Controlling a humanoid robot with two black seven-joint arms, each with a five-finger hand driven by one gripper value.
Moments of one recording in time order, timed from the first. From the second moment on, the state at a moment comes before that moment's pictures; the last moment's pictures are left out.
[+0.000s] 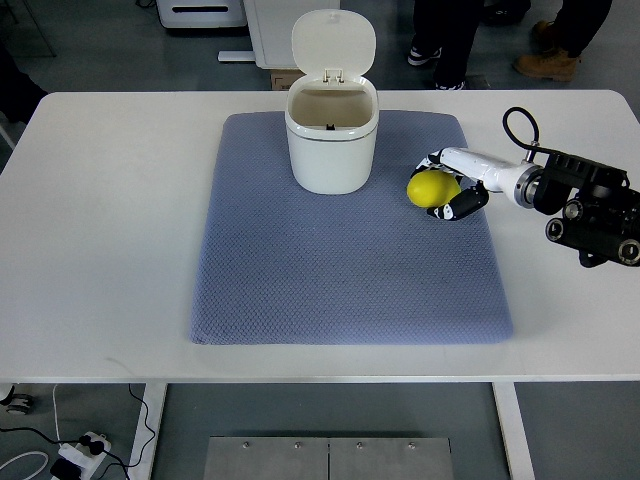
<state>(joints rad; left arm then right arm) -0.01 0.00 -0.10 -0.17 0.00 0.20 -0.11 1.28 -0.39 -0.40 0.90 -0.79 -0.15 0.22</state>
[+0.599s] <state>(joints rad) -0.01 0.00 -0.10 -0.17 0.00 0.20 -0.12 1.32 -0.76 -0.18 0.95 -0.74 0.03 0.31</state>
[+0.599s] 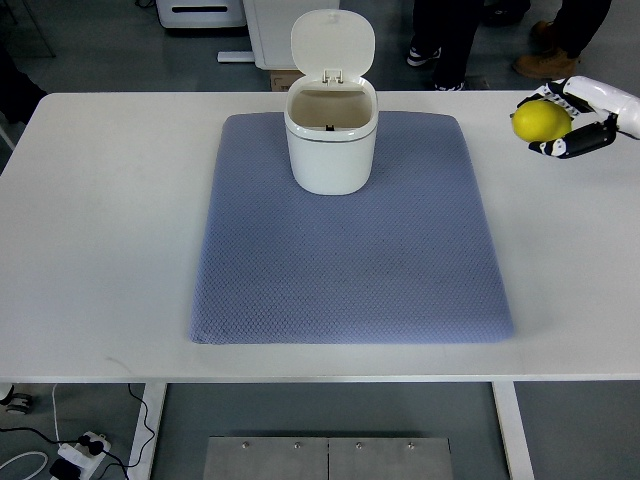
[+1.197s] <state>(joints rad) -0.01 0.00 -0.10 -0.17 0.00 0.20 -0.12 1.43 -0.66 -0.12 1.03 -0.73 0.08 0.21</state>
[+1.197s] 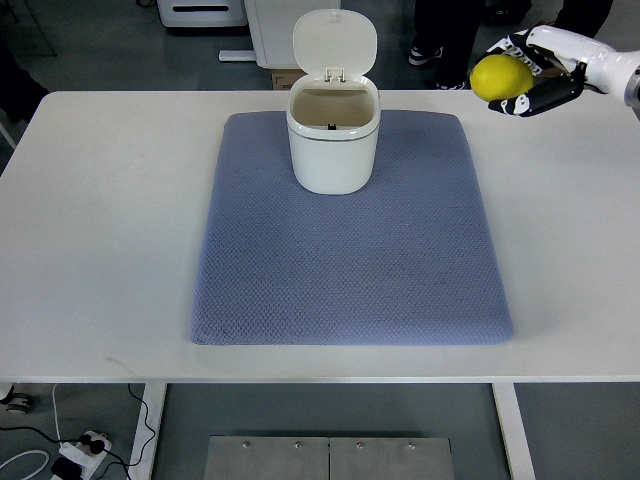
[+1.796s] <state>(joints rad) -0.01 0.00 -0.10 -0.17 0.00 0.20 -0.11 1.49 -0.25 -0.17 0.78 -0.68 0.08 0.20</state>
